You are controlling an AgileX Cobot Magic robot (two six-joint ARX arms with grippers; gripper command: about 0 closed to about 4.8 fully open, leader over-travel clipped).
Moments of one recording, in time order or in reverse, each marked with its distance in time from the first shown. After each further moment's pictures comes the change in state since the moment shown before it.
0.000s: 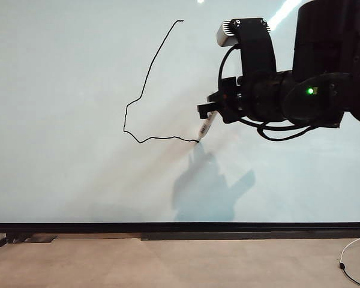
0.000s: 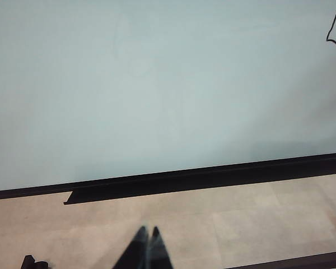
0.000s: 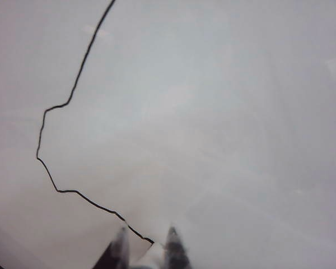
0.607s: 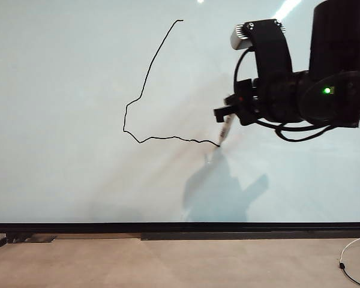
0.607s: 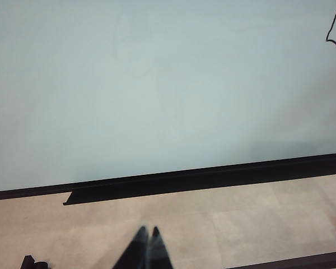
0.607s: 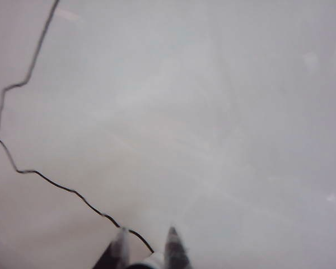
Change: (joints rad) left arm 0.000 0.000 0.000 0.000 0.000 0.000; right arm -0.039 -0.035 -0.050 -0.002 0.028 -0.033
